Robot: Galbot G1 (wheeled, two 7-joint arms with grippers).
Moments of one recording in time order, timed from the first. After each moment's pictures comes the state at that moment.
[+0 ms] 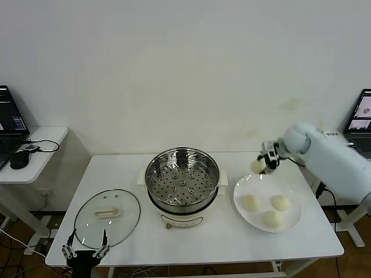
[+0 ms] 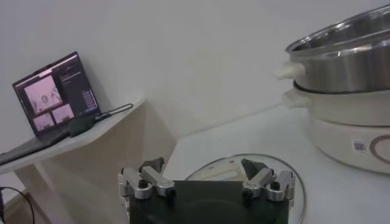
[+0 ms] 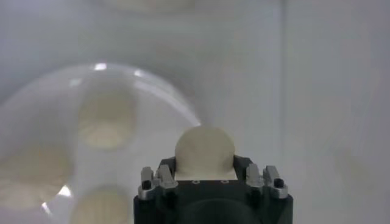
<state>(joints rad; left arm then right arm) 1.84 -1.35 -0.62 -2.12 0.10 0.05 -0.27 0.34 0.82 -0.89 1.17 0.03 -0.17 -1.03</state>
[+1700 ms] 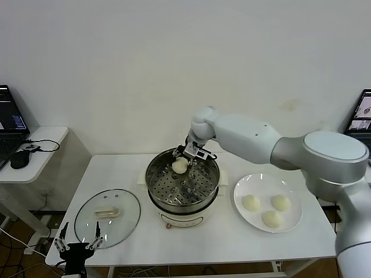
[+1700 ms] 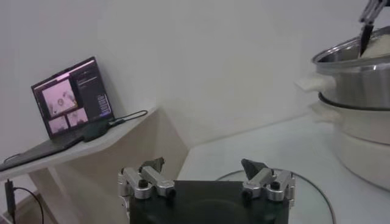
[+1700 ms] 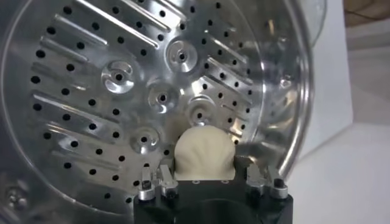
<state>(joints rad) 1.78 -1.35 -0.66 -2.10 0.07 0.05 -0.27 0.41 1.38 -1.26 0.87 -0.21 0.51 -0.85</state>
